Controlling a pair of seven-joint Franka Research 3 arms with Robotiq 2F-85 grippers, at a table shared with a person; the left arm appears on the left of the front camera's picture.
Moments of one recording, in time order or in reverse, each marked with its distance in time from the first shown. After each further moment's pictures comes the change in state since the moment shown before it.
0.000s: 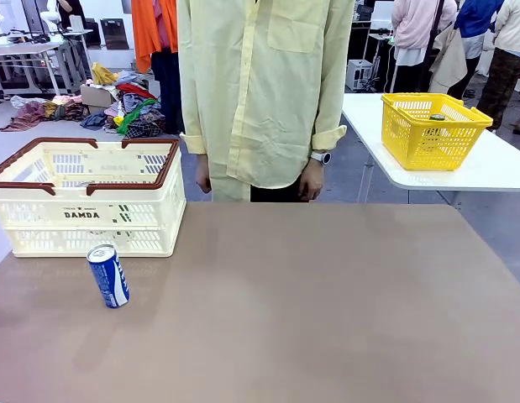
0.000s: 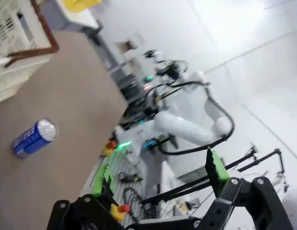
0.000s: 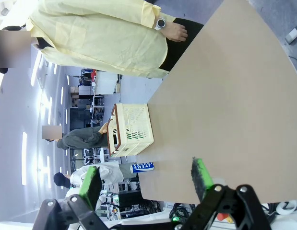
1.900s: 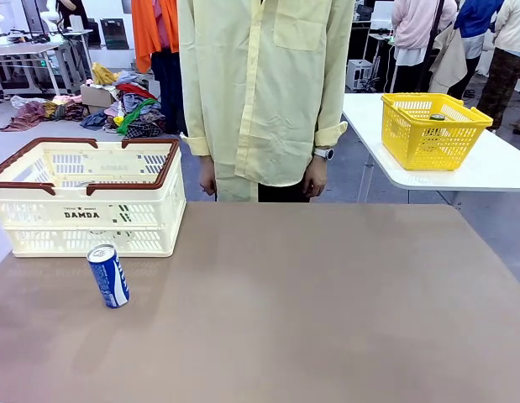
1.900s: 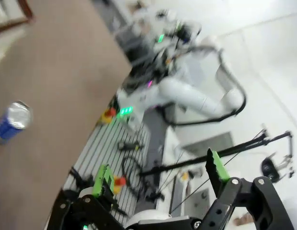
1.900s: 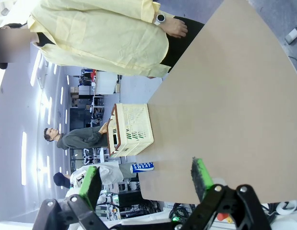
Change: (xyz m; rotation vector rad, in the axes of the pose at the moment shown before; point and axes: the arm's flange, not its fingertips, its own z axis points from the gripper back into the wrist) left arm 0.012 -0.047 -0.079 0.091 0.255 0.012; right arm 0.000 0.000 0.000 0.000 0.000 0.001
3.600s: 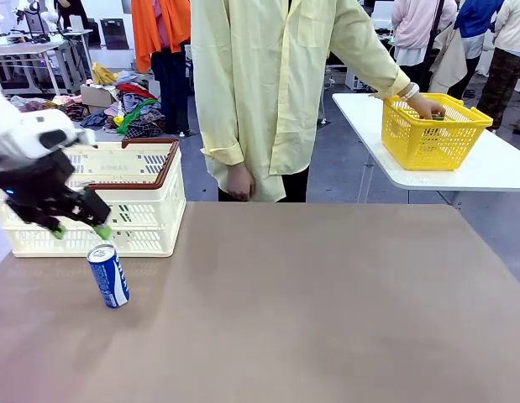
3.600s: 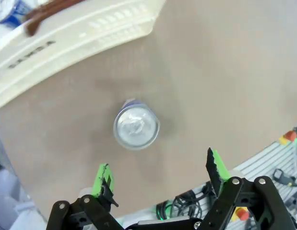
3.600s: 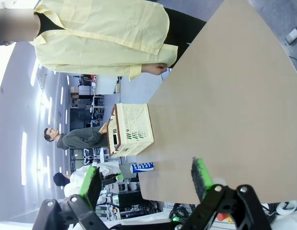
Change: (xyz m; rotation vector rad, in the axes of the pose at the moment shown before) left arm 0.051 0.022 -0.189 1.125 0.079 0.088; right arm 0.000 0.000 0.000 0.000 -0.001 0.000
